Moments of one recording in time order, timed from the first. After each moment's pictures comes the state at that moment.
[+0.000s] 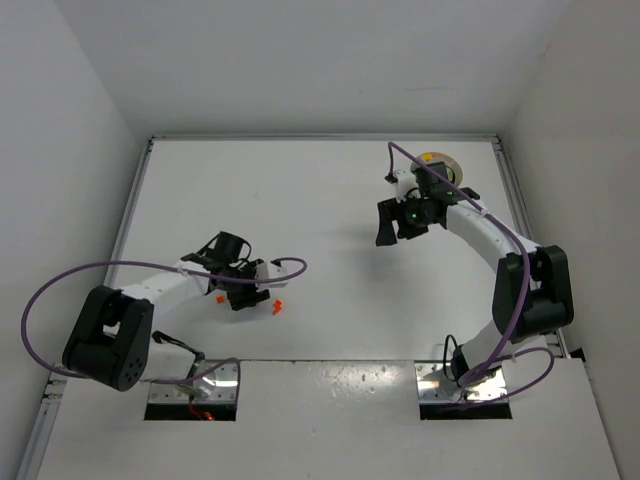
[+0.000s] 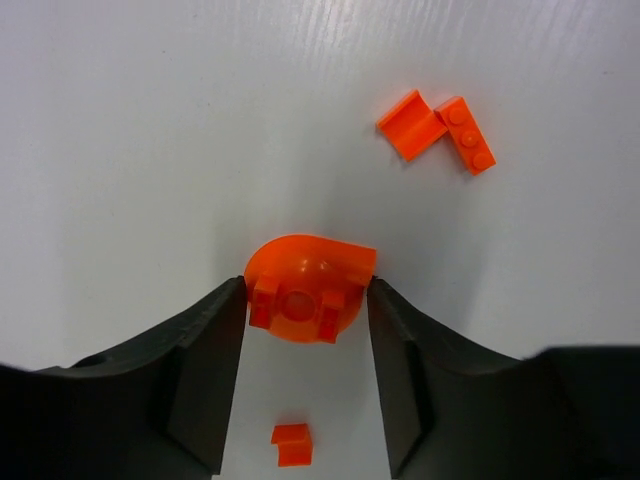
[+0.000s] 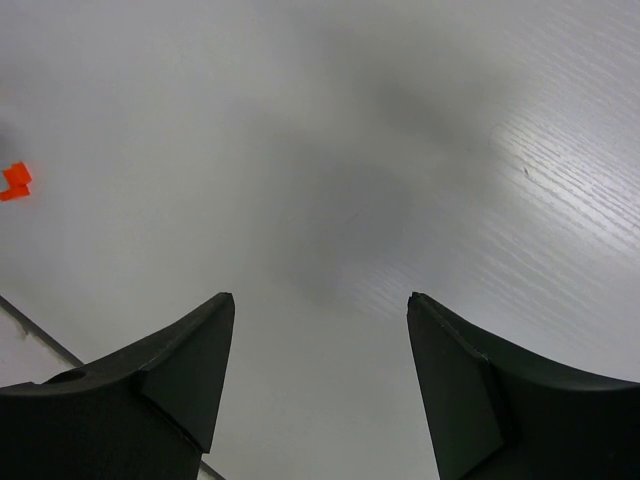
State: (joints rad) left arm -0.32 1.33 0.55 -0.41 0.36 0.96; right arm 0.21 1.60 1.09 -0.54 -0.42 -0.09
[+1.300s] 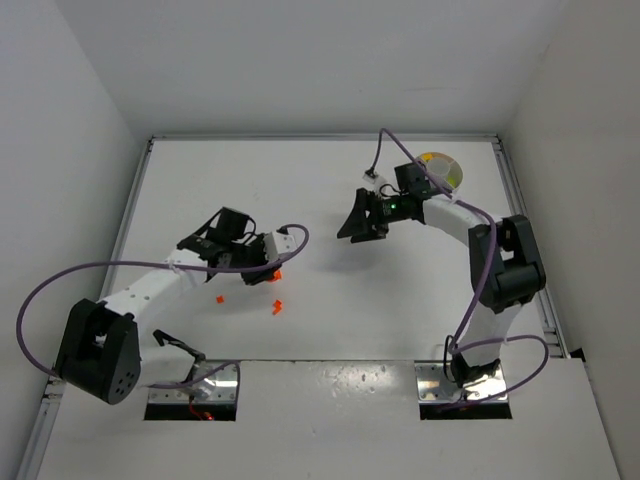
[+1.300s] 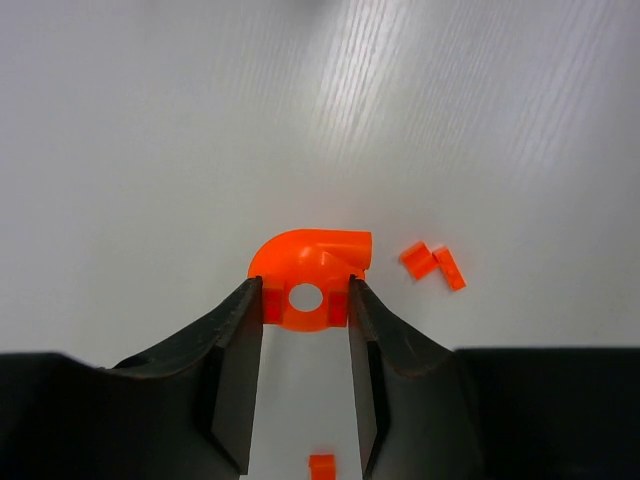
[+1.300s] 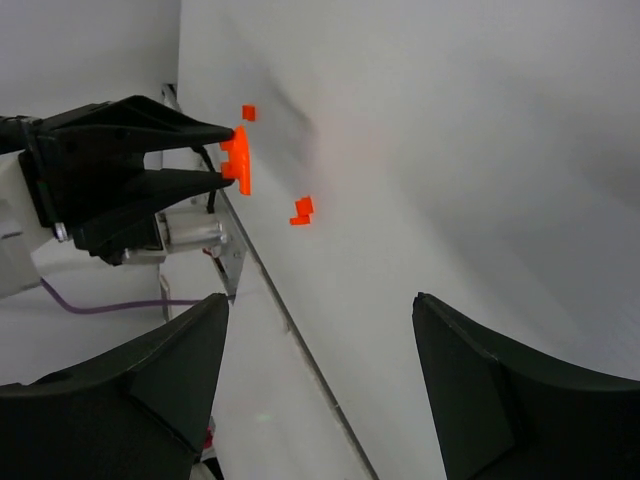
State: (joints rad) left arm -0.37 1.25 0.75 -0.48 0.47 0.76; right arm 0.26 1.81 1.13 -0.28 -0.95 0.33
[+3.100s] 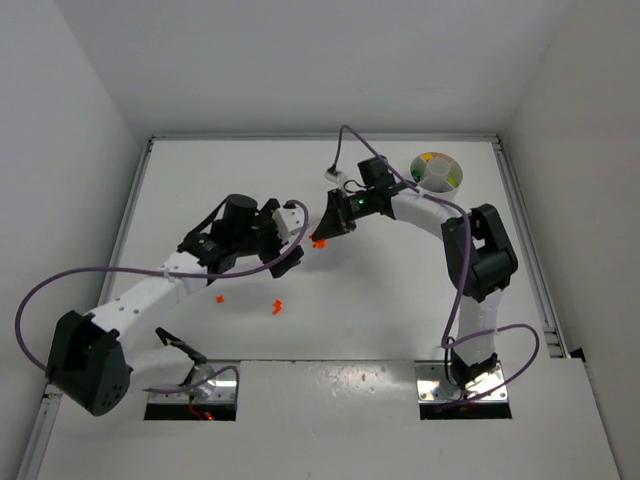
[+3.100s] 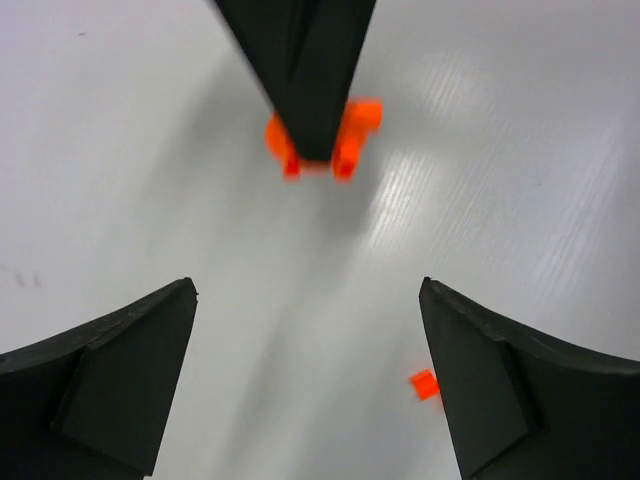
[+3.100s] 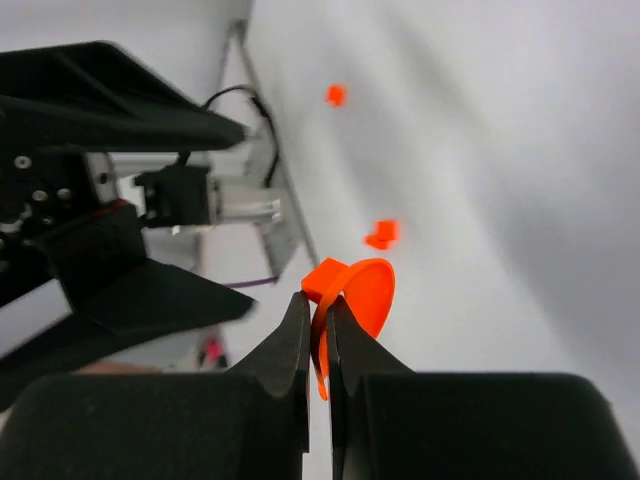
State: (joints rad) left arm -0.51 1.22 0.86 -0.26 0.39 0.46; right arm 0.45 1.99 1.31 -0.18 -1.08 0.44
